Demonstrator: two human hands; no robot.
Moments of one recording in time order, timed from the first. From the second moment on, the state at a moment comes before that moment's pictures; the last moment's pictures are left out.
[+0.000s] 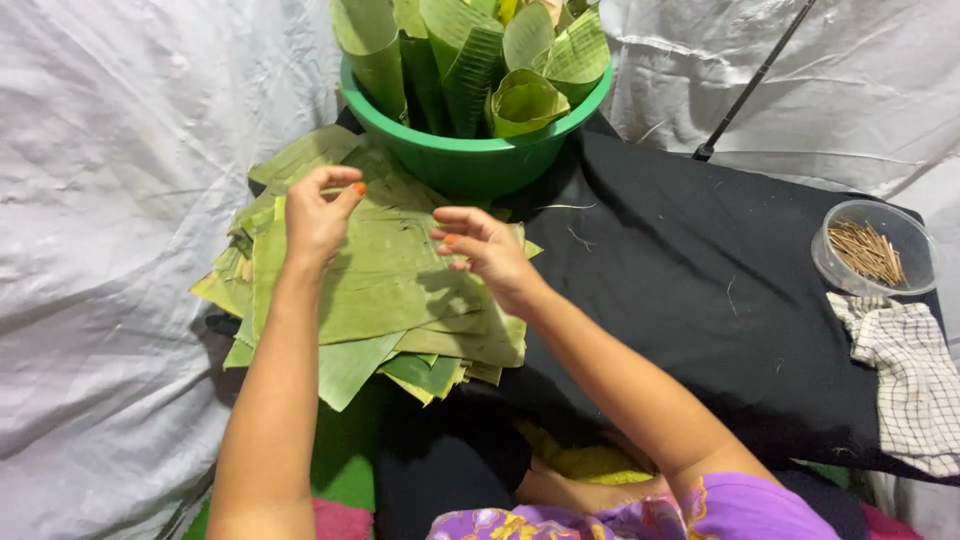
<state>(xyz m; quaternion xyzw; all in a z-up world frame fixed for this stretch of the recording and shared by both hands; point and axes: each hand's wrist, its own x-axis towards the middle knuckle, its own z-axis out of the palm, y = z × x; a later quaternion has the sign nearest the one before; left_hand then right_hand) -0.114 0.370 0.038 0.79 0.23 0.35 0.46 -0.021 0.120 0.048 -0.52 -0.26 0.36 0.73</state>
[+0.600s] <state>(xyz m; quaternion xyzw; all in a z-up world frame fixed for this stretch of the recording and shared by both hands) -0.280 0.353 -0.031 0.86 0.42 0.25 0.17 -0.094 0.098 0.017 -0.82 -0.47 0.06 0.32</state>
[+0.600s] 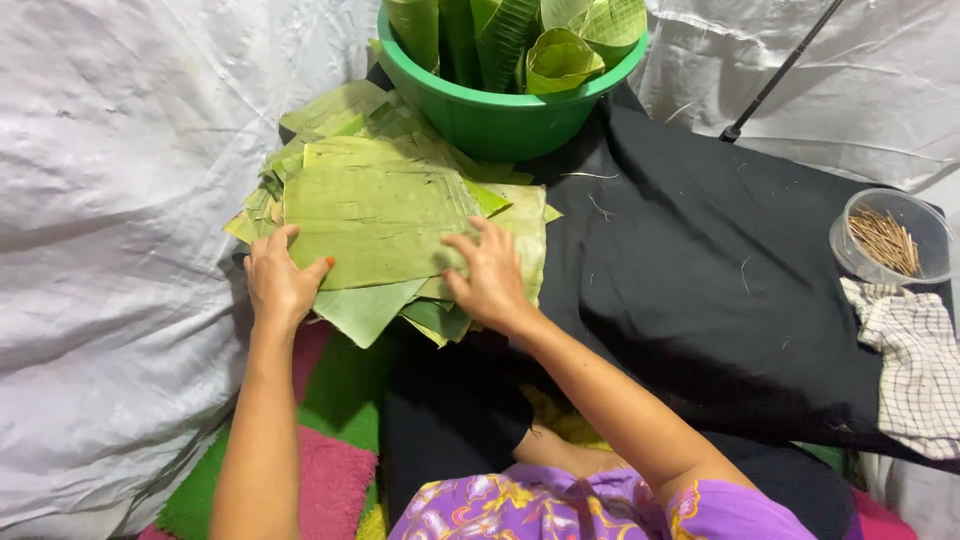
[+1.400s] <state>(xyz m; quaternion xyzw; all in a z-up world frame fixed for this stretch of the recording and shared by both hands) -0.271 0.281 -0.030 0.70 0.33 0.37 0.51 -0.059 0.023 -0.033 -0.68 -0.21 0.21 0.67</state>
